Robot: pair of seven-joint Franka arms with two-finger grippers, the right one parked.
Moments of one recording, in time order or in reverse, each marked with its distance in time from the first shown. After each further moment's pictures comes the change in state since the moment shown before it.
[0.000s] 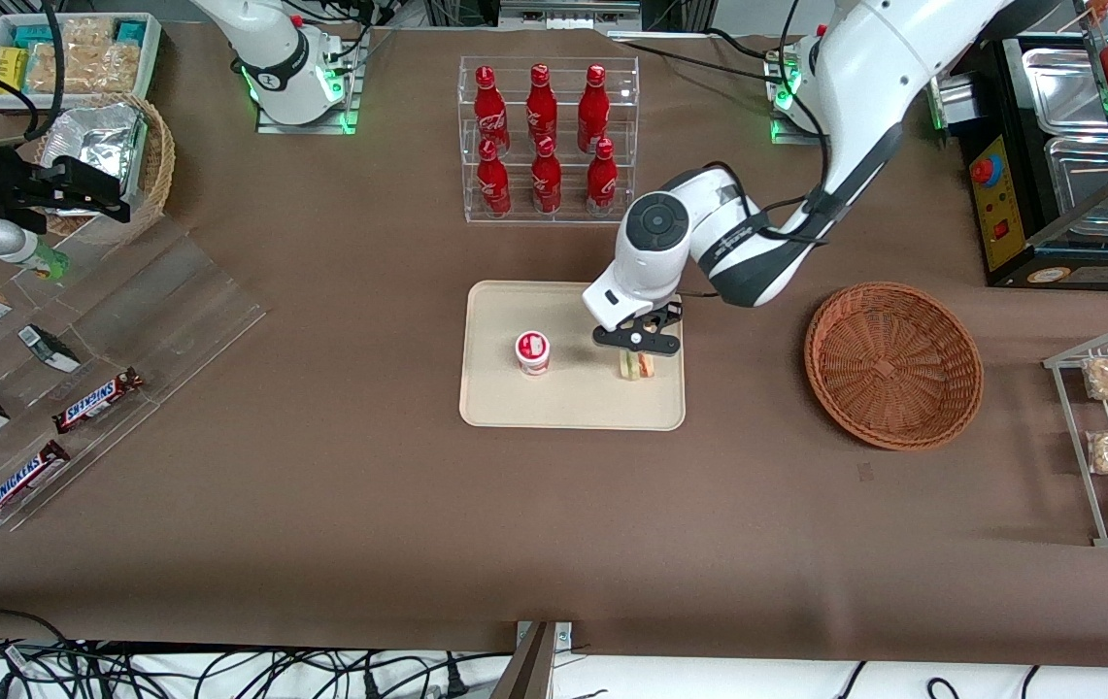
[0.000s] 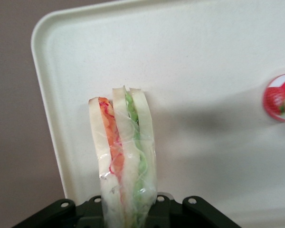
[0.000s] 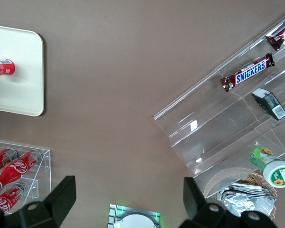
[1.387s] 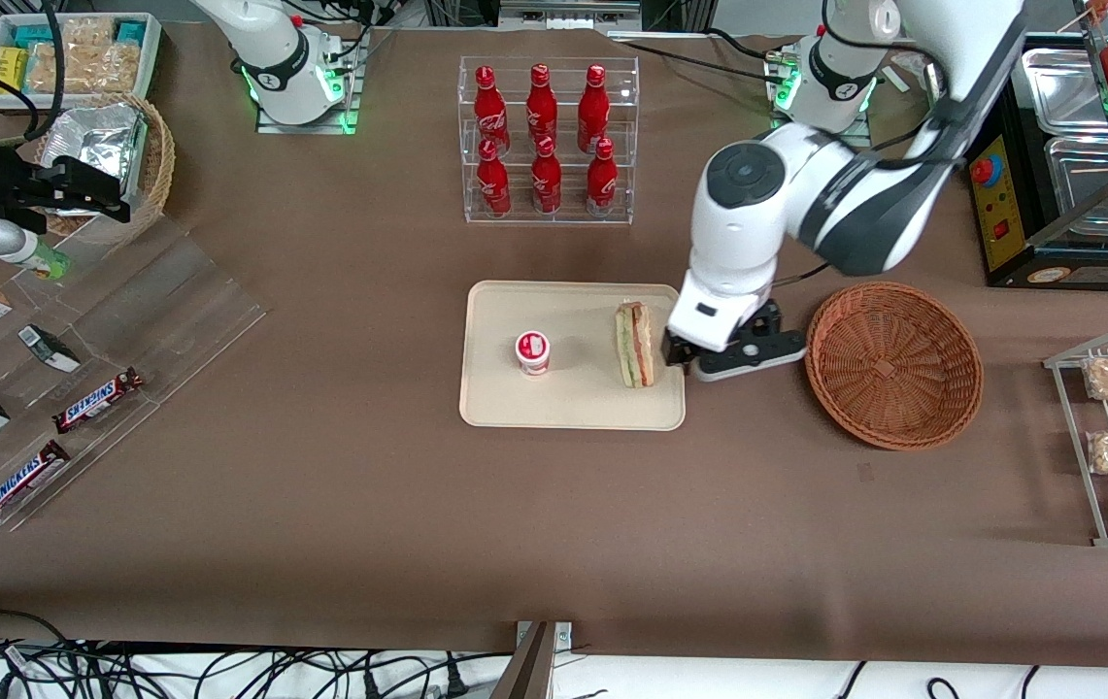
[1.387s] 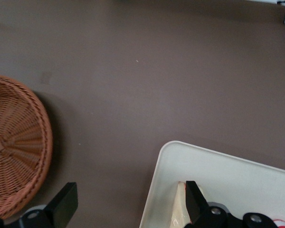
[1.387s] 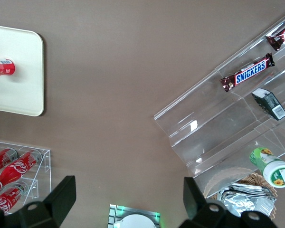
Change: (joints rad) arm 0.140 -0.281 -0.002 0.139 0.001 -0.217 -0.222
